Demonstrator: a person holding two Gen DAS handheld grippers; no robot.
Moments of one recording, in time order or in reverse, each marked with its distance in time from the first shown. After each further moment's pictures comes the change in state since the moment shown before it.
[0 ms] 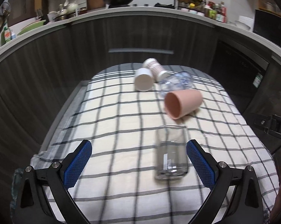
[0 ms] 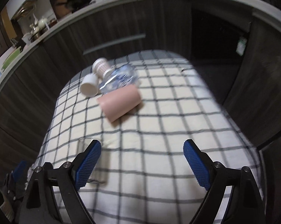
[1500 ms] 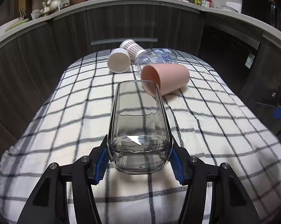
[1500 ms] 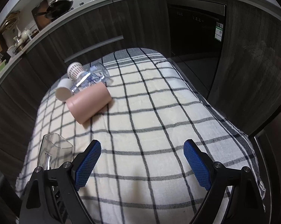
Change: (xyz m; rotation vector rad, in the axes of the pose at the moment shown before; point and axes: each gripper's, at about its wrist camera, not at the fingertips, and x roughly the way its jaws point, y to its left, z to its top) left arm 0.051 -0.031 -0.026 0.067 0.077 -0.064; right arm 0.023 -0.042 -0.013 0.103 -0.009 -0.057
